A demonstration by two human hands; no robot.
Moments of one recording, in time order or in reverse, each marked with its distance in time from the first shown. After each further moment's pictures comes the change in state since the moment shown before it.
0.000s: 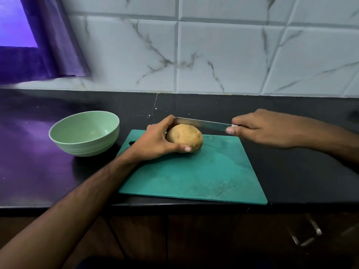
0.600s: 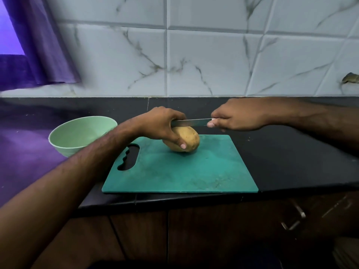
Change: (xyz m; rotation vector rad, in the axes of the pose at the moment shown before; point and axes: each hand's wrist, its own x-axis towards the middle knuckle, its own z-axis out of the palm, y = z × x) left_hand 0.042 0.047 -0.037 0.539 -0.354 0.114; right_hand 0.021 -0.037 -0.026 -0.212 -0.089 -0.030
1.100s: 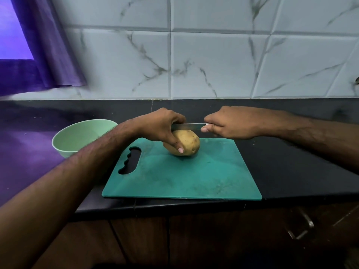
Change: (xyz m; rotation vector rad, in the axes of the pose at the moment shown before) left_hand 0.007 -0.007 -0.003 -0.012 -0.024 0.032; right_hand 0.014 -0.003 0.016 0.001 0.079 -0.008
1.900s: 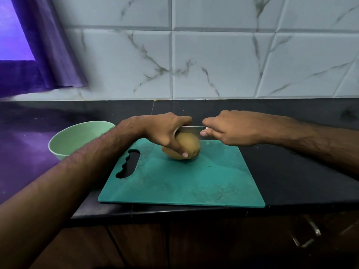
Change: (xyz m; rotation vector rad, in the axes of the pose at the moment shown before) left_hand 0.014 0.010 -0.002 0.081 -0.144 -0.002; right_hand 0.003 0.003 0.008 -0.003 0.001 -0.016
